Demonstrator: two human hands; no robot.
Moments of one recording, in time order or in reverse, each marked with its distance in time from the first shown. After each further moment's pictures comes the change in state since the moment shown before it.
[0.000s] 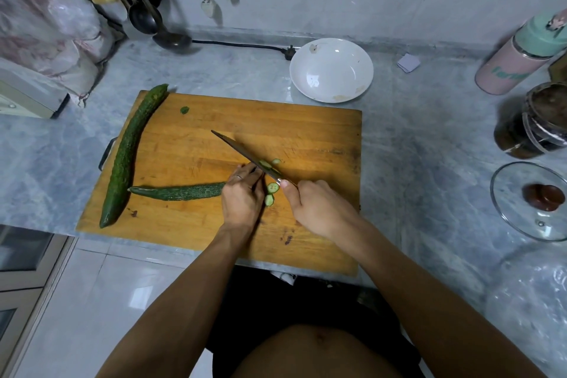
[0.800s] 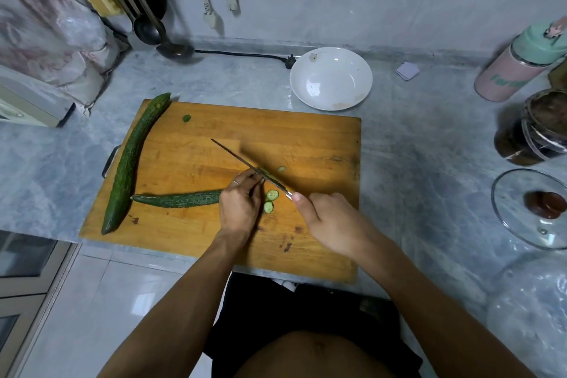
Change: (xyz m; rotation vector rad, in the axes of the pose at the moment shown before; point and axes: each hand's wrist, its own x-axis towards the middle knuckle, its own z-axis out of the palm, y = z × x) left_hand 0.002 0.008 -0.013 -0.011 -0.025 -0.074; right_hand -0.022 0.012 -0.015 0.081 0.001 -0.034
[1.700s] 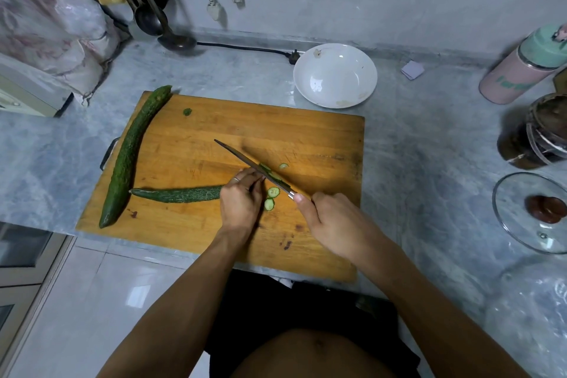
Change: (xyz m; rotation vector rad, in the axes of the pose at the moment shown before) left_hand 0.002 0.002 0.001 -0.012 0.043 0.006; right_hand -0.003 0.000 0.002 -0.126 0.022 -0.026
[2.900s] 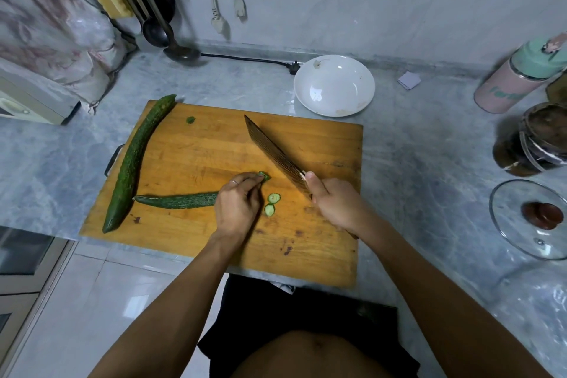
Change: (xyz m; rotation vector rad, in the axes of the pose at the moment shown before) left_hand 0.000 0.001 -0.015 0.052 -0.072 -0.029; right_hand 0.040 0.020 -0.003 0.291 -0.002 0.096
